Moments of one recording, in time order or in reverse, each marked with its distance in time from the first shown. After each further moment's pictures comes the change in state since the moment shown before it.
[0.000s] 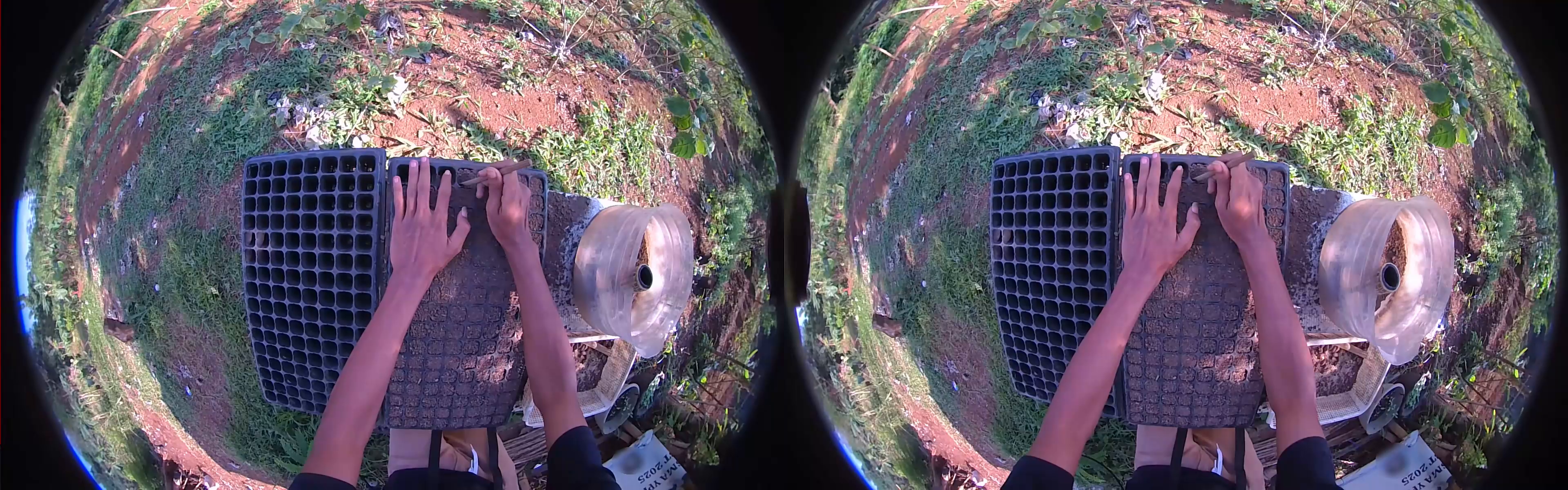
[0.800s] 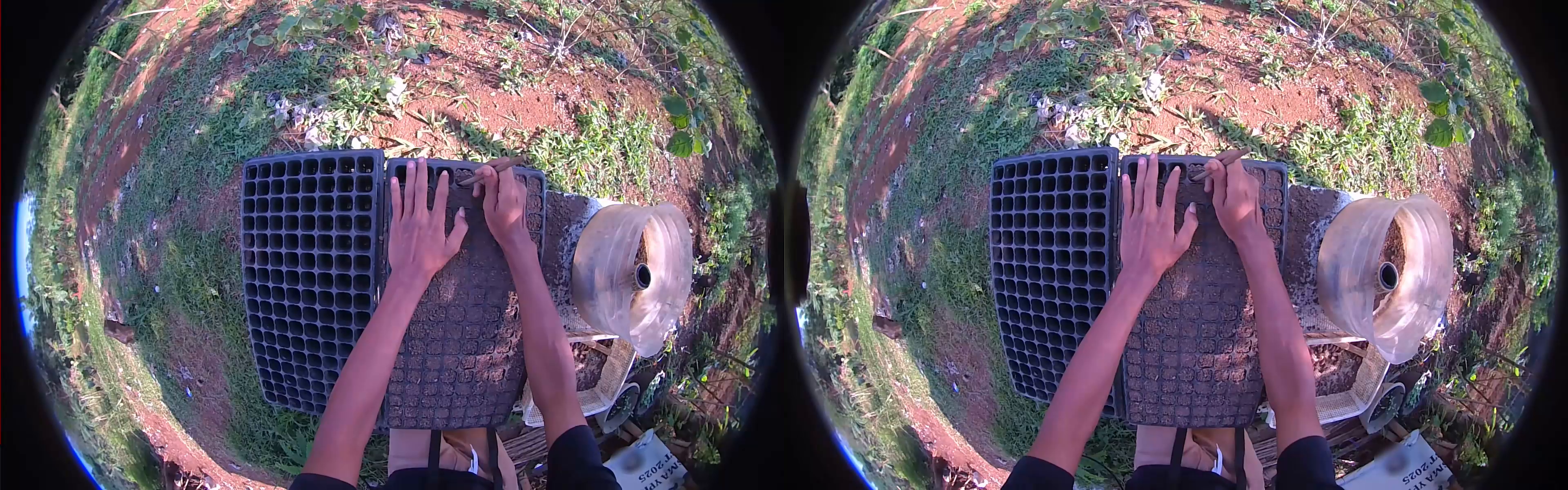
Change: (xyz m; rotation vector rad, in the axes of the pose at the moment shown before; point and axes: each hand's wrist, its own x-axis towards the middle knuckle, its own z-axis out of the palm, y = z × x) left_hand -0.001 0.001 0.001 -0.001 0.016 0.002; right_hand -0.002 0.005 -0.001 0.008 -0.072 0.101
